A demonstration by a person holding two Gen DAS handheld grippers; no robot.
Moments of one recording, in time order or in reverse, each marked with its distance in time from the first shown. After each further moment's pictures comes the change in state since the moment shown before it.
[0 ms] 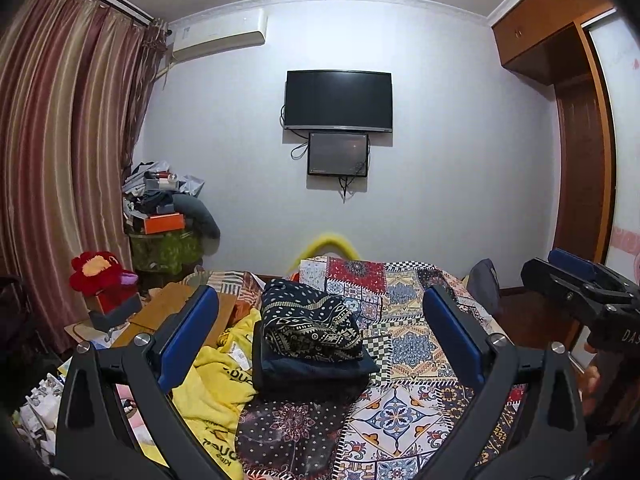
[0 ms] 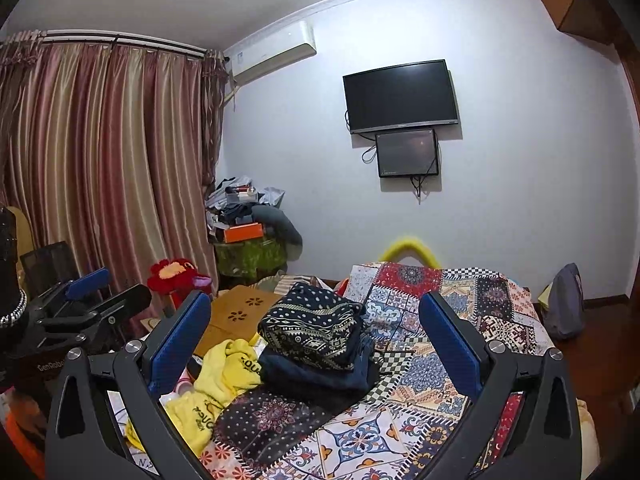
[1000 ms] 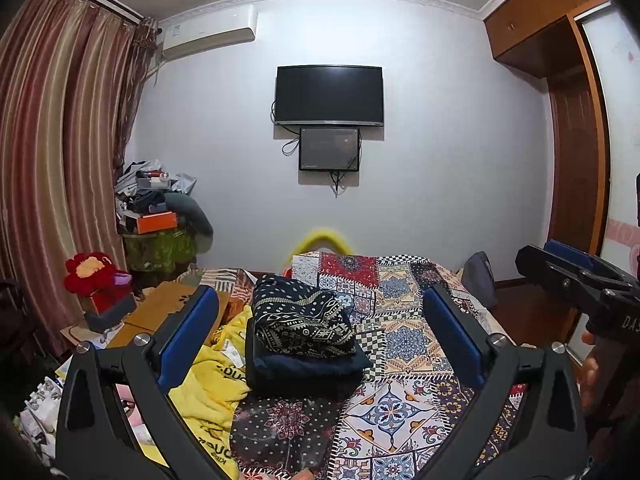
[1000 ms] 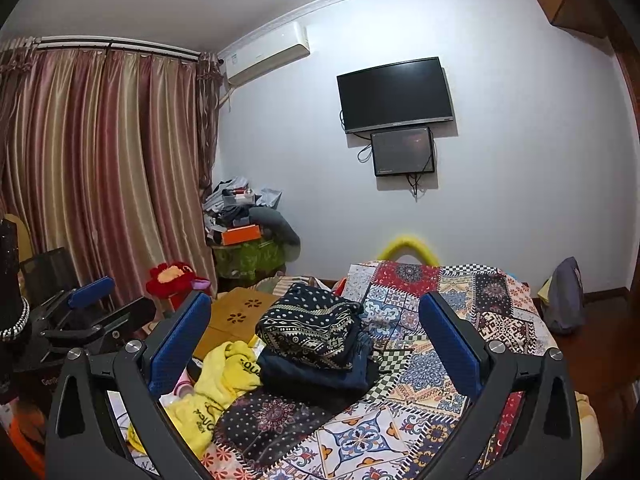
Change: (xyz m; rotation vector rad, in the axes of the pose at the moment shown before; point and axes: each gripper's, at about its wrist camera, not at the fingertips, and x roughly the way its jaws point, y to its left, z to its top) left arm 0.003 -0.007 -0.005 0.023 0.015 -0.026; right arm 0.000 -0.005 -0.002 0.025 -0.004 -0.009
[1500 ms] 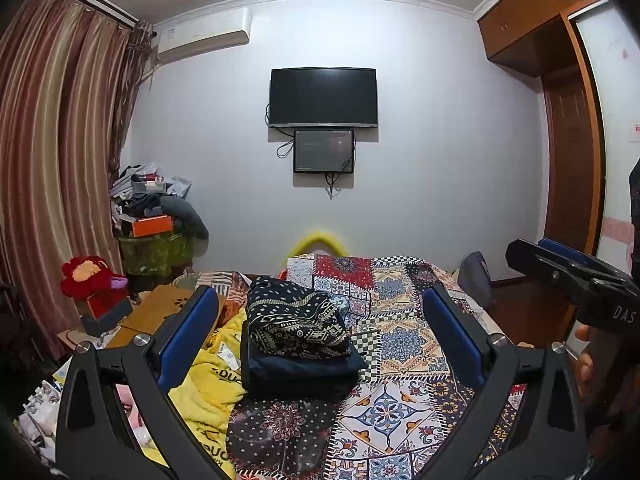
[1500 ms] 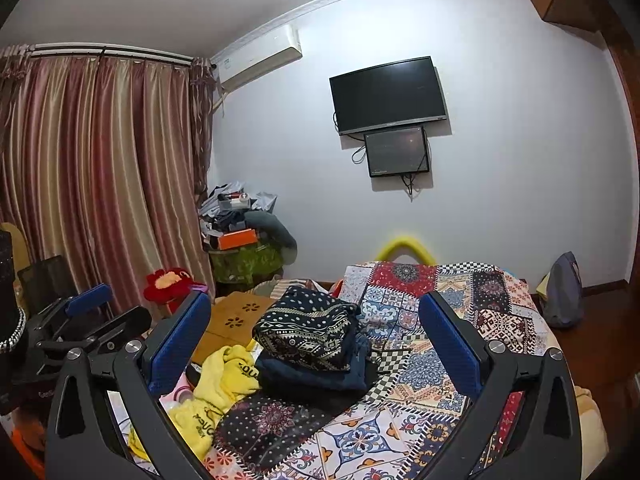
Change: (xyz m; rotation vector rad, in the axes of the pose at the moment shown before) left arm -0.002 -0.005 -0.002 0.009 -0.010 -0.016; right arm 0.001 -0.004 -0.002 0.024 -0.008 -0.014
